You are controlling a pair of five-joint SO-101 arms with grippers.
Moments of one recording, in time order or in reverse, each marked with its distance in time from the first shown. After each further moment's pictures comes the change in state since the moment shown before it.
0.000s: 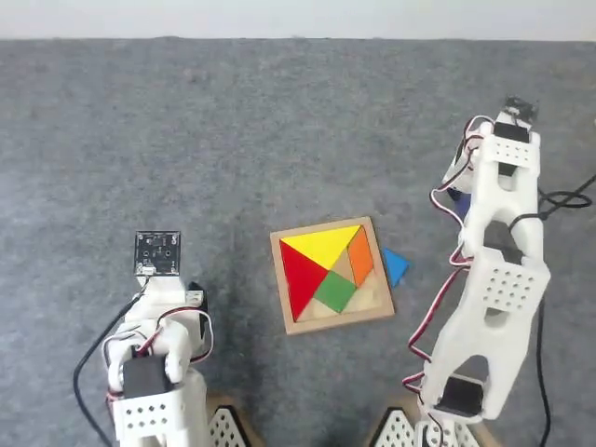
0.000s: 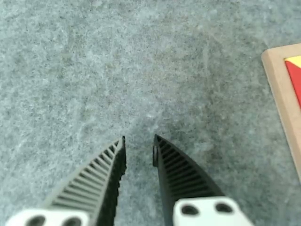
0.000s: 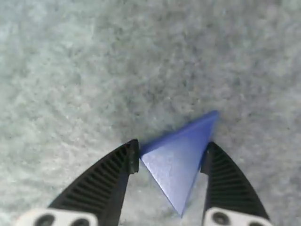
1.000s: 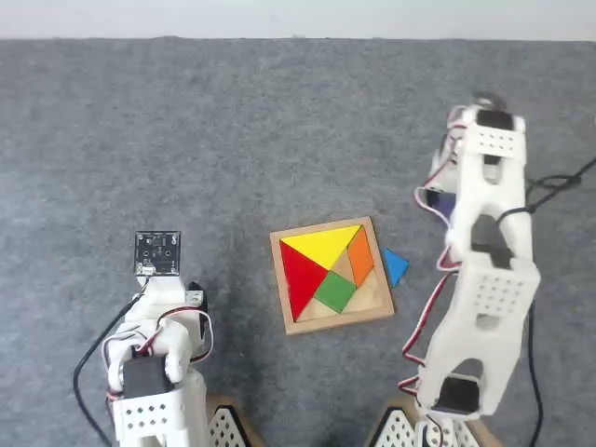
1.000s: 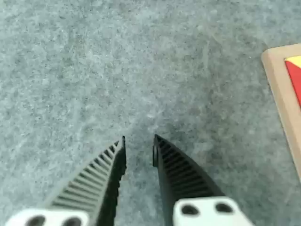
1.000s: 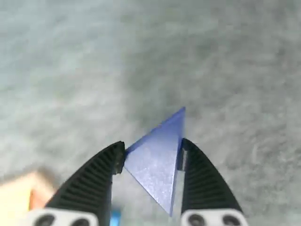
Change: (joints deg) left arm 0.0 0.0 0.0 0.0 0.0; right arm -6.5 -8.5 -1.0 13.1 10.5
